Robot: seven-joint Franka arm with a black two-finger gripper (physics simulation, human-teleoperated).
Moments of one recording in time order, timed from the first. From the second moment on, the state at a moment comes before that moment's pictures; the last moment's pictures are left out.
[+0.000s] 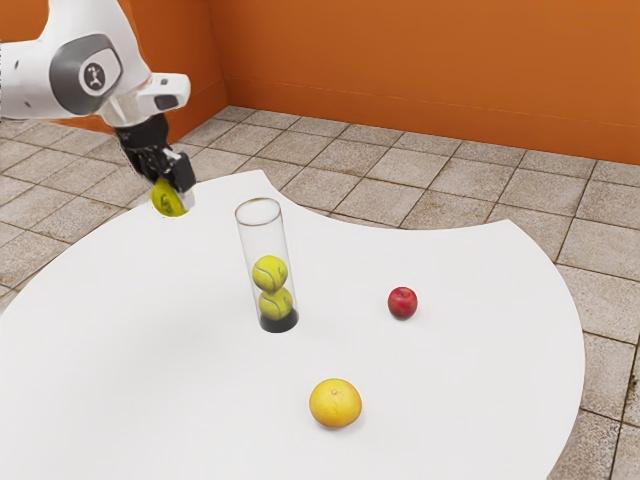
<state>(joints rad) 0.17 -0.07 -0.05 -1.87 -0.10 1.91 0.35</state>
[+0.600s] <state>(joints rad) 0.08 0.24 -0.09 -1.52 -0.08 1.83 0.33</state>
